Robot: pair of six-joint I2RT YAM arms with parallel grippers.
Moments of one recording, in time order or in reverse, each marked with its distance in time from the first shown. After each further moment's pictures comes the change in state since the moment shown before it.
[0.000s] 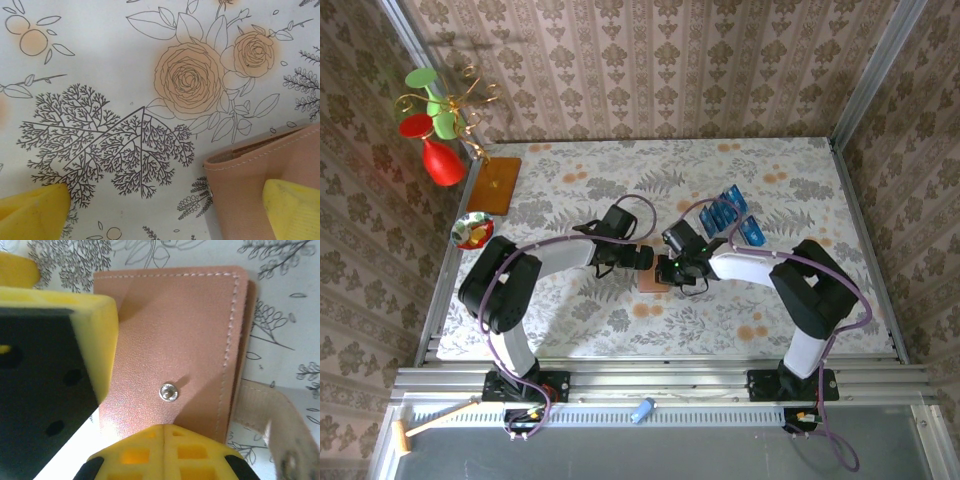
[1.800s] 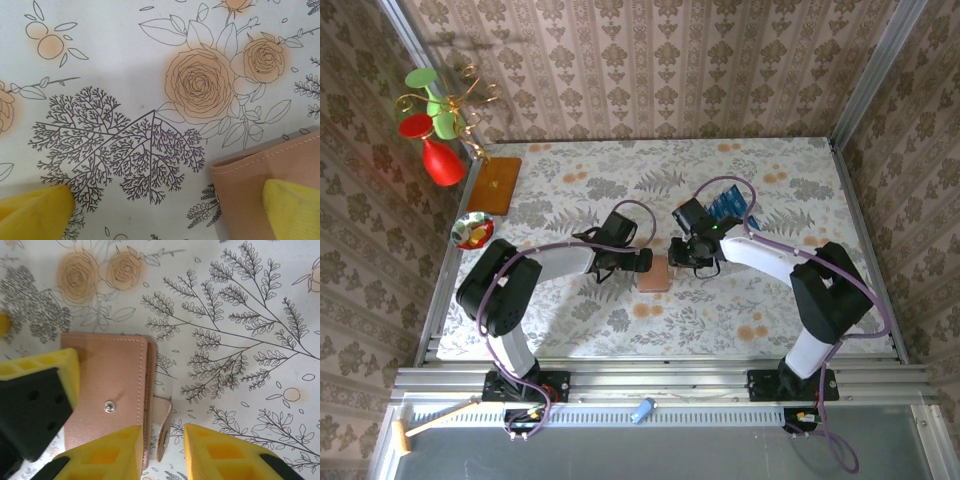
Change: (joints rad) left arm -0.017 -0.018 -0.074 0.108 -0.066 -0.015; right arm -0.071 -0.043 0.146 -0.294 0.162 -0.129
